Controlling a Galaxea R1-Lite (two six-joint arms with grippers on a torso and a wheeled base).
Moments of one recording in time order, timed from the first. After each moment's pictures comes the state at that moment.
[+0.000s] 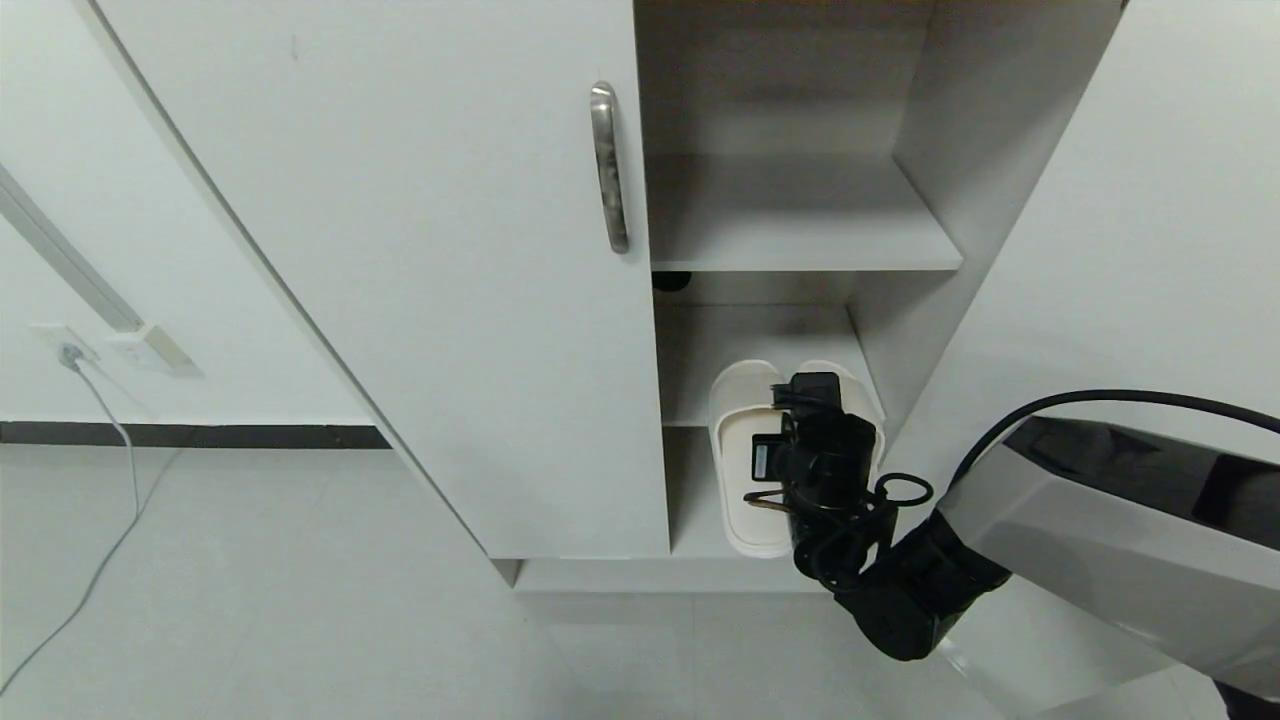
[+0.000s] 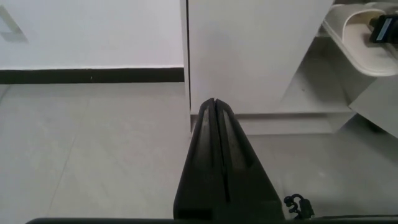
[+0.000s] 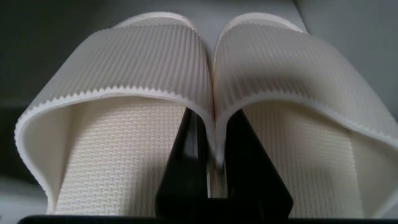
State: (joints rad) left arm 0.00 0.00 0.00 0.00 0.01 0.00; right arm 0.68 2.32 -1.11 -1.24 -0.73 0.01
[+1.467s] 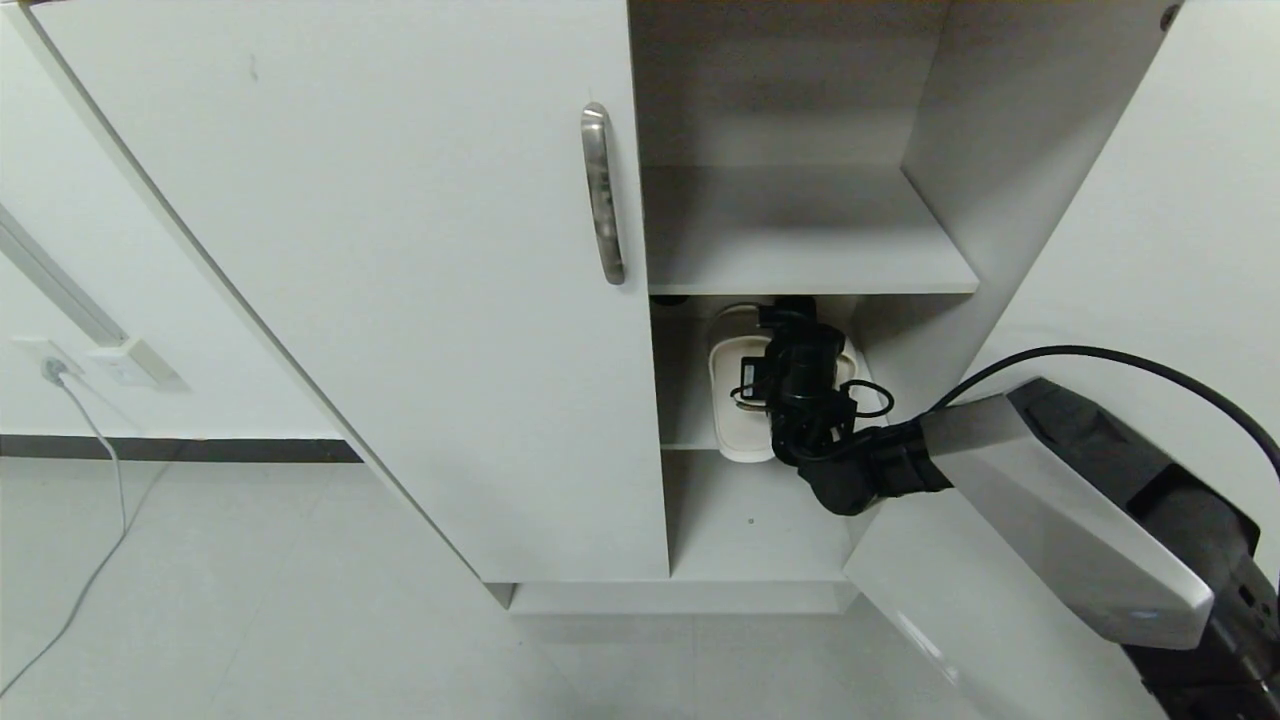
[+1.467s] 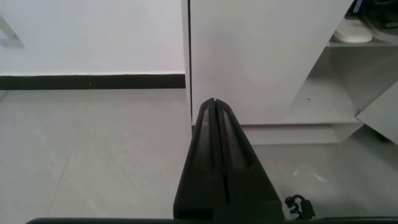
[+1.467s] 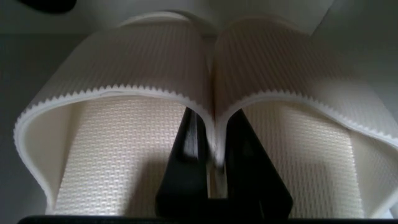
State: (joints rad) left arm 0.00 0.00 0.00 0.00 0.02 0.00; right arm 0.56 2.50 -1.77 -0.77 -0.63 0.01
